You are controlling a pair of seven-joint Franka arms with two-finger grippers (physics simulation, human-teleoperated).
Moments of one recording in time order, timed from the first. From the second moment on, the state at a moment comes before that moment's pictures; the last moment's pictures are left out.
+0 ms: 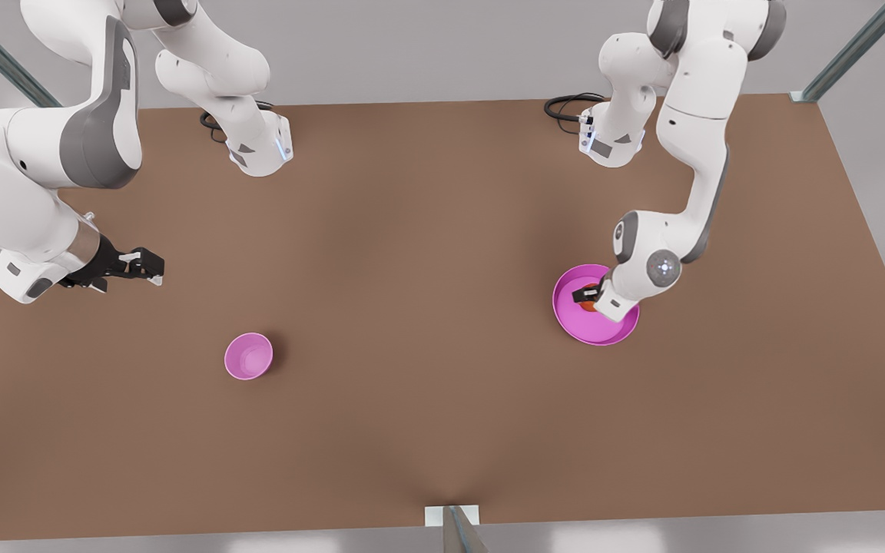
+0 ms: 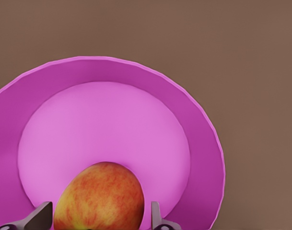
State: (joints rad) left arm -0.19 0.38 -0.04 -2.21 -0.17 2.41 -0.25; right arm -0.02 0.16 0.05 -1.41 -0.03 1.52 -0.10
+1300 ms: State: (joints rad) left arm -0.20 0.72 -0.26 -1.30 -0.80 2.05 0.02; right arm -0.02 0.17 0.05 -1.41 0.00 1.53 -0.11
